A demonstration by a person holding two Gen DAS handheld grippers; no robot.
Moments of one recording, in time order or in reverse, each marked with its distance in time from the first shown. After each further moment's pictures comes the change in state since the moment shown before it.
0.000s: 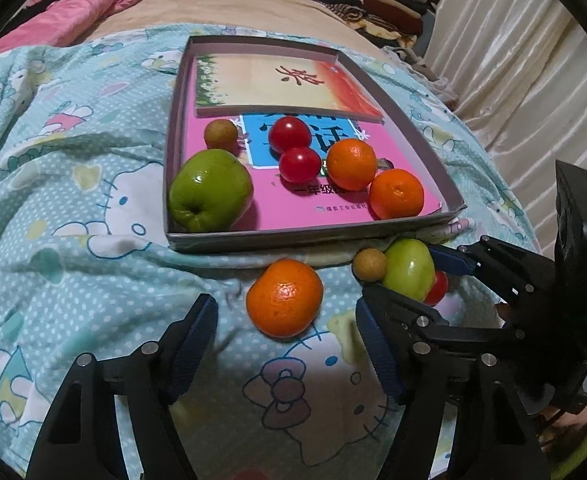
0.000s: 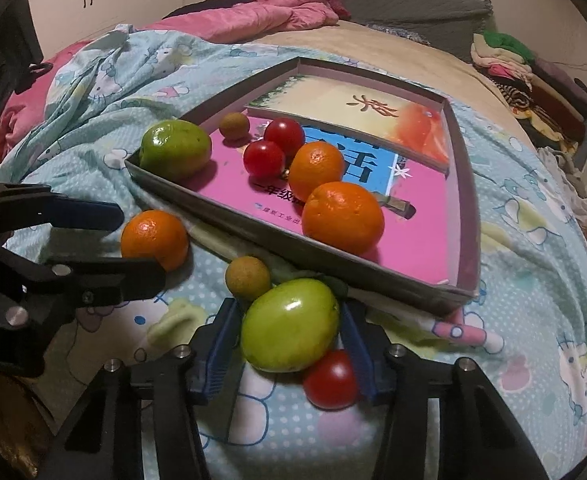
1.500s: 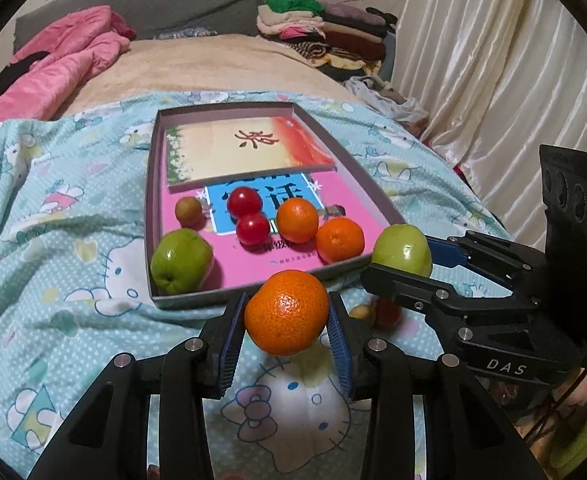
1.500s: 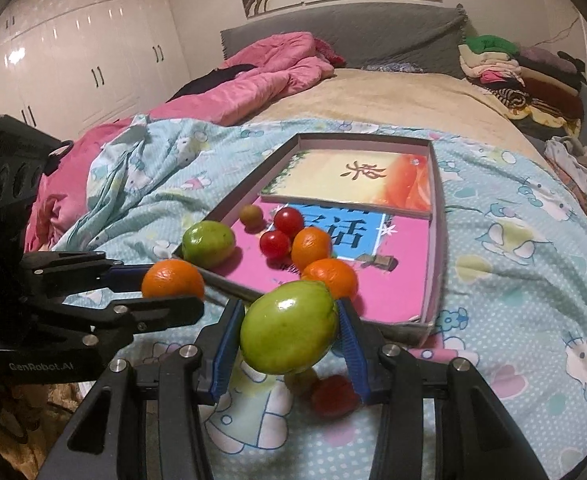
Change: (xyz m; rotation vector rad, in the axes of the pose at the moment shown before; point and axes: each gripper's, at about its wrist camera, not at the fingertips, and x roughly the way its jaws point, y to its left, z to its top) left arm -0.043 -0.031 0.004 0.127 -0.171 -0.013; right arm -0.058 -0.032 0.005 0.151 -0.229 0.157
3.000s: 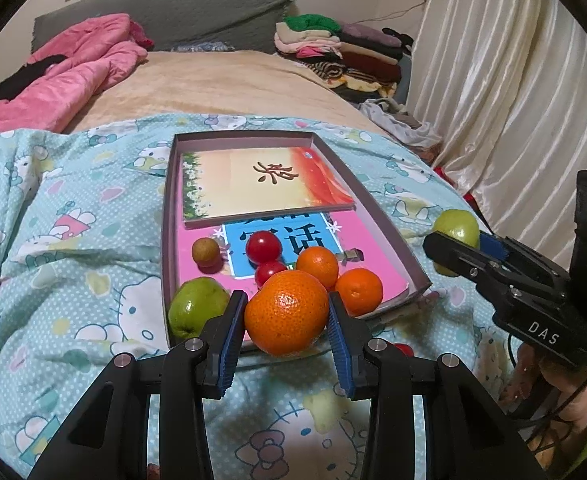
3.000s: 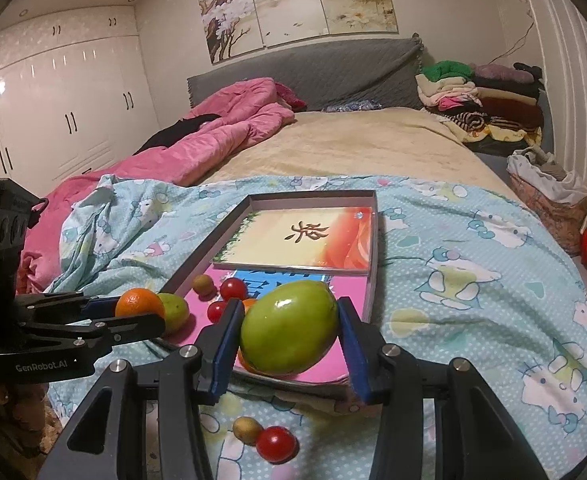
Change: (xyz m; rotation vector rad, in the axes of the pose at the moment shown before) left arm 0.005 0.012 0.025 -0.044 -0.066 0.034; right arm -0.026 -0.033 0.022 0.072 -0.172 -0.103
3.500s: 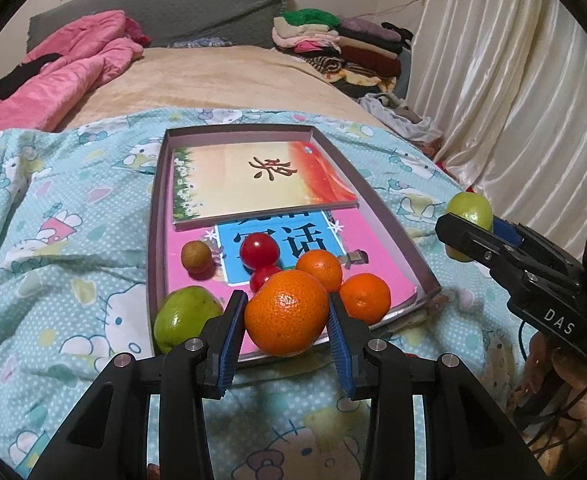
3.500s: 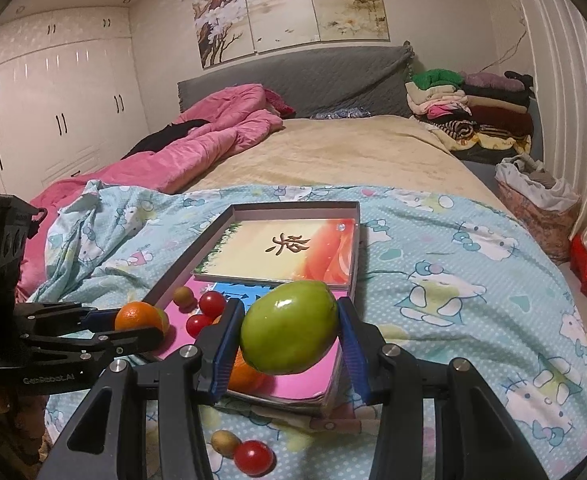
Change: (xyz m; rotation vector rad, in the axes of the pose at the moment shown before) left arm 0.022 -0.002 0.005 0.010 0.020 -0.005; right arm 0.004 -0.009 0.008 -0.011 -0.021 -0.049
